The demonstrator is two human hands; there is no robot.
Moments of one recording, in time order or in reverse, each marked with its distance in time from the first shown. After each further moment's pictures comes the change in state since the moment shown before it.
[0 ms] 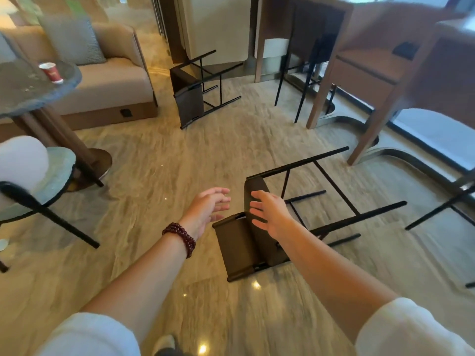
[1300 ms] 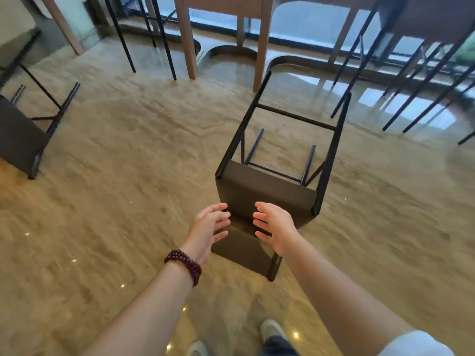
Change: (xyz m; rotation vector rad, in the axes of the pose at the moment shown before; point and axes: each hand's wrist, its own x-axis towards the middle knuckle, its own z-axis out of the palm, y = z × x) left_hand 0.381 -0.035 -0.113 0.296 -0.615 -0.277; right_hand 0.280 0.051 0.169 0.549 0.694 0.122
